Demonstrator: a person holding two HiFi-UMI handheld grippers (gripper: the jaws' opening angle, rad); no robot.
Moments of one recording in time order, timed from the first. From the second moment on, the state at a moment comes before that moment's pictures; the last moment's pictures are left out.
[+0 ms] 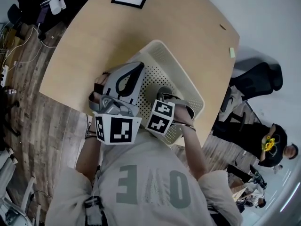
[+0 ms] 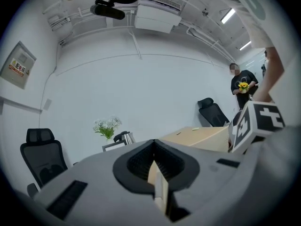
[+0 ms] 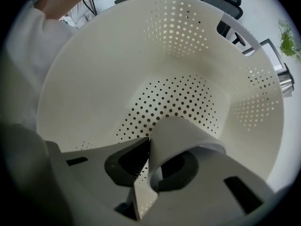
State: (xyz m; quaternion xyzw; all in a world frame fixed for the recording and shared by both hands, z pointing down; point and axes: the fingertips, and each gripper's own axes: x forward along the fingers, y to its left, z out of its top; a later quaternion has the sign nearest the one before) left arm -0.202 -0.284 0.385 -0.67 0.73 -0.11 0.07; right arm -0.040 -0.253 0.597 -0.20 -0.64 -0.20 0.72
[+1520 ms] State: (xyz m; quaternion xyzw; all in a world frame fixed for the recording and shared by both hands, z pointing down) left arm -0.174 -0.283 0.368 -0.69 0.70 -0.14 0.10; right arm -0.041 -0.257 0.525 -0.11 -0.72 -0.20 0.65
